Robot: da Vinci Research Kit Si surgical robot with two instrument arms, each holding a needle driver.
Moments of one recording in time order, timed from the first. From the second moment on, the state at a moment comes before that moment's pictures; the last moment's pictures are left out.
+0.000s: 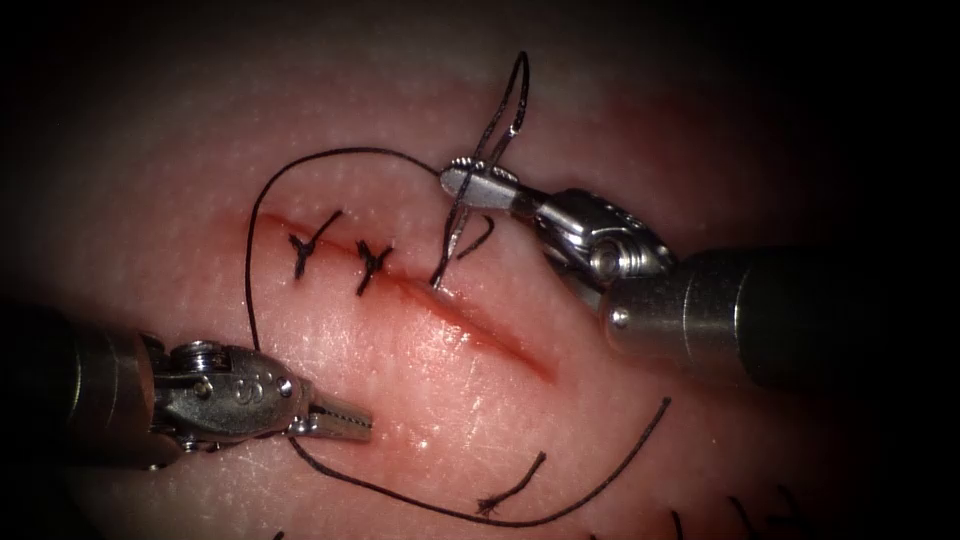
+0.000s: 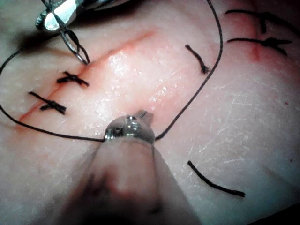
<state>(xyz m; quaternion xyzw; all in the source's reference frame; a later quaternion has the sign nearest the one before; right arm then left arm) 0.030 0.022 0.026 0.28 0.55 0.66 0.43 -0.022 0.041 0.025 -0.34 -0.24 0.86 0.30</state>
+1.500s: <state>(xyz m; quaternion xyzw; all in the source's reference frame) 0.031 0.018 0.022 0.34 0.34 0.80 0.38 -0.022 0.041 0.025 -0.34 -0.24 0.86 0.30</state>
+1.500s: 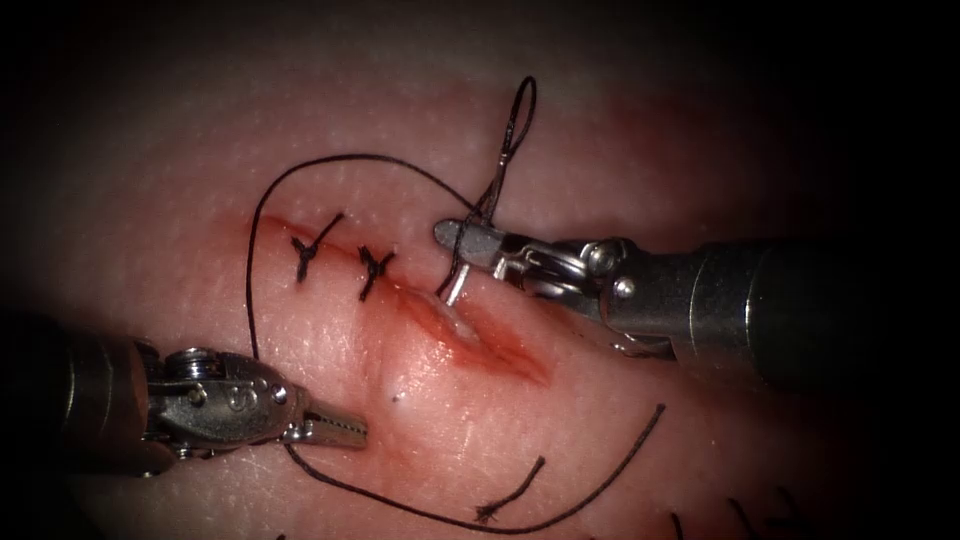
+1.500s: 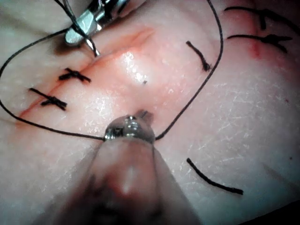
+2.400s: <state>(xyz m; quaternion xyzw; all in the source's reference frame) 0.035 0.012 0.020 0.44 0.23 0.80 0.33 -0.022 0.042 0.025 -0.34 -0.24 0.86 0.30</state>
